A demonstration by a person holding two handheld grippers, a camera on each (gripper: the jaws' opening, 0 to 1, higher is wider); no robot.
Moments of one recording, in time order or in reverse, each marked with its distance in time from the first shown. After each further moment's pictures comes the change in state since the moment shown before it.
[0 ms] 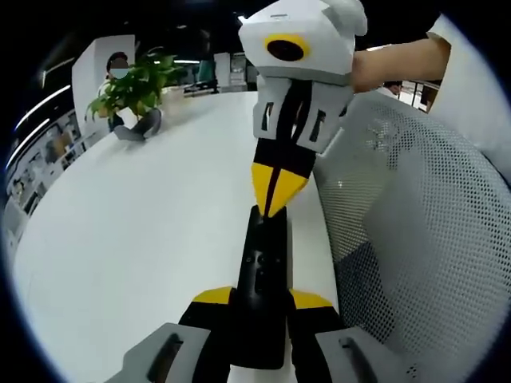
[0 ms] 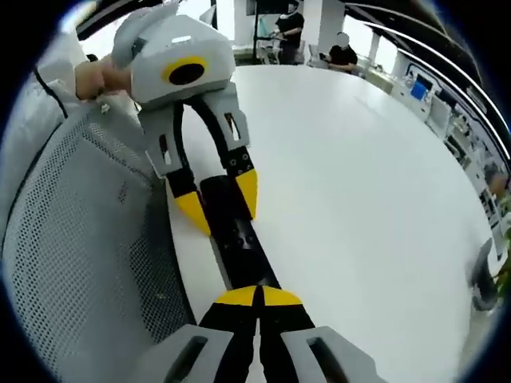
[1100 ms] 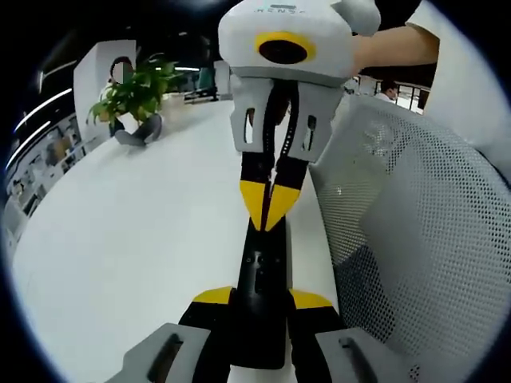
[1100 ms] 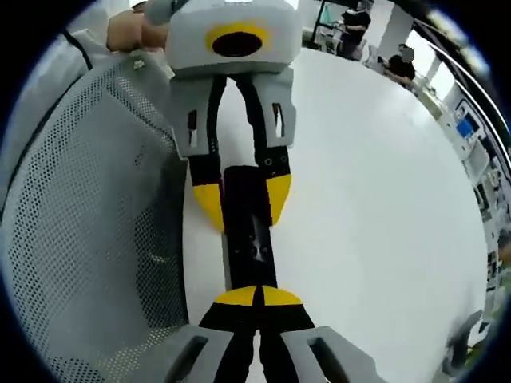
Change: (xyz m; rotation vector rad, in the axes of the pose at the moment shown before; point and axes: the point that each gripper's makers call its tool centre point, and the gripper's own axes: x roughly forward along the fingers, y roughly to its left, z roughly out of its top) left arm -0.001 -0.001 0.001 0.002 -0.040 -0.001; right arm 0.013 0.003 0.009 -0.216 0.083 0.117
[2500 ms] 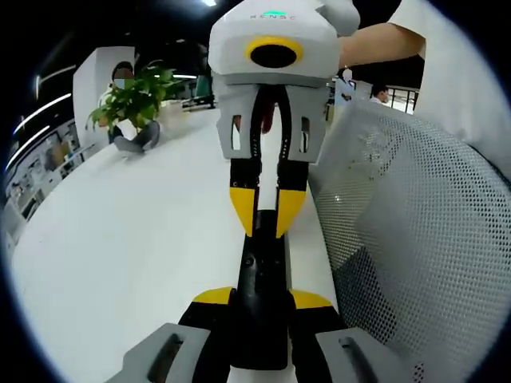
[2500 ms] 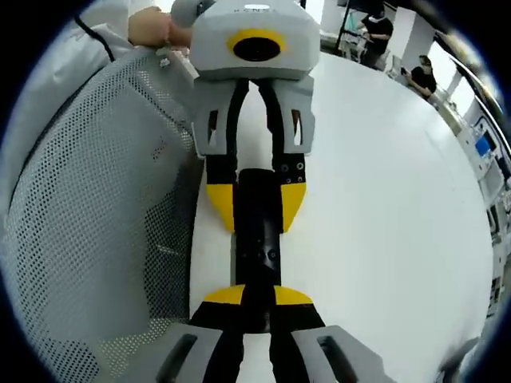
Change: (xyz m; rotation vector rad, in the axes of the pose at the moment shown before) left arm 0.002 0.000 -0.001 0.014 -0.049 -0.013; right arm 0.003 0.004 0.001 -0.078 0.074 0.035
